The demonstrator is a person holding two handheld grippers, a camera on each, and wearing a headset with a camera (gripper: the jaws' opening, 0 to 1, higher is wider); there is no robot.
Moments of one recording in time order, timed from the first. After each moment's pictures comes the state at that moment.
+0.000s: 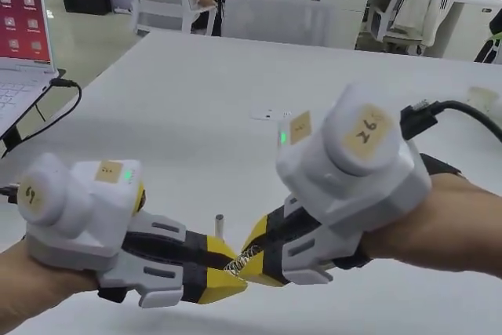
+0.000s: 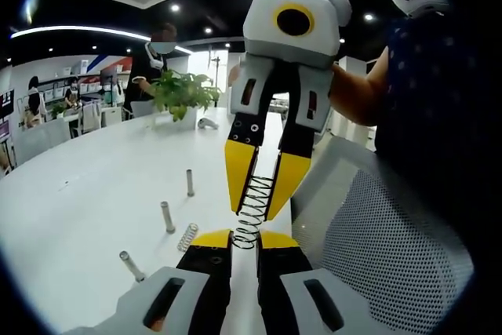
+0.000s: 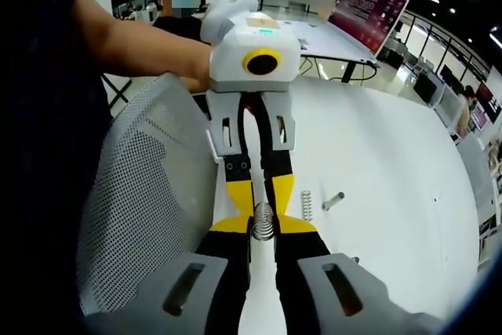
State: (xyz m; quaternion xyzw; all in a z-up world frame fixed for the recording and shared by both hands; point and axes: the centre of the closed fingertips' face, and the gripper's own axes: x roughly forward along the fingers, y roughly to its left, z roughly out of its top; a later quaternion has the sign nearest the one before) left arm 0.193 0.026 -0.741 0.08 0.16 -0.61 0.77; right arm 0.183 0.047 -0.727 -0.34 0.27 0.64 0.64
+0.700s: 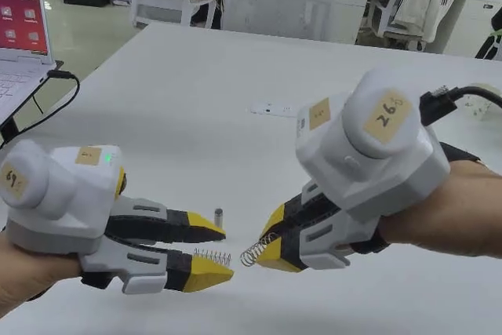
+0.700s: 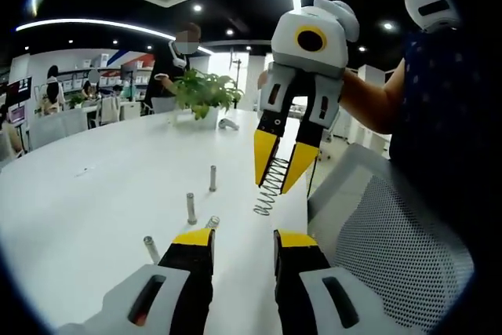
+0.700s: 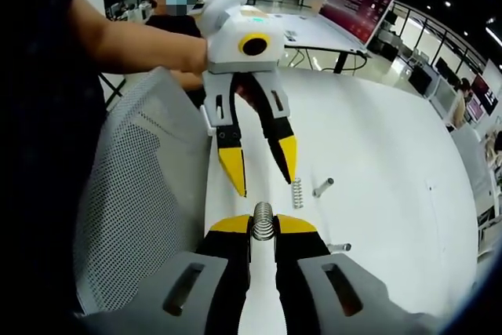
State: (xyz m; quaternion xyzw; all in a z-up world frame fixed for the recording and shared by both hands) left arm 0.211 0.051 -0.741 0.05 0.17 -0.57 0.80; right arm 0.199 0.028 -0.727 -0.34 0.29 0.62 0.65
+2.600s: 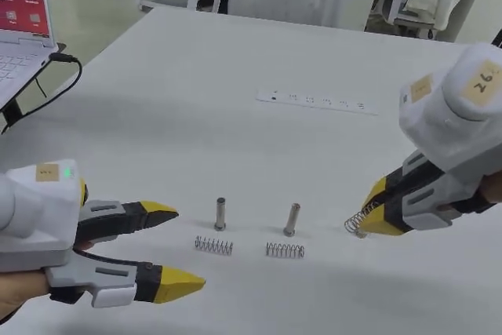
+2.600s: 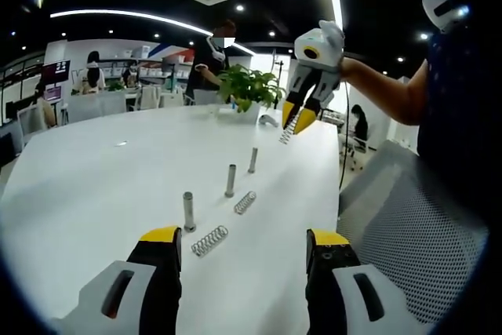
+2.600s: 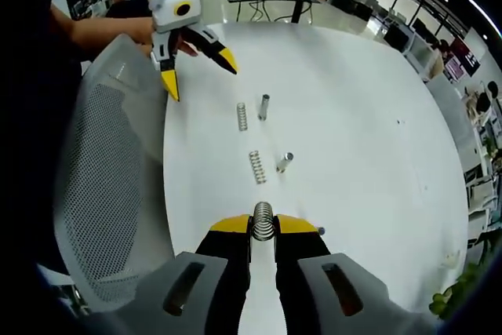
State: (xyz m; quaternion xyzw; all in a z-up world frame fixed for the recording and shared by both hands) left arm 0.224 0.091 -0.774 0.02 0.19 -0.47 0.86; right arm 0.263 -0.081 -0.737 -0.38 0.37 0.52 0.67
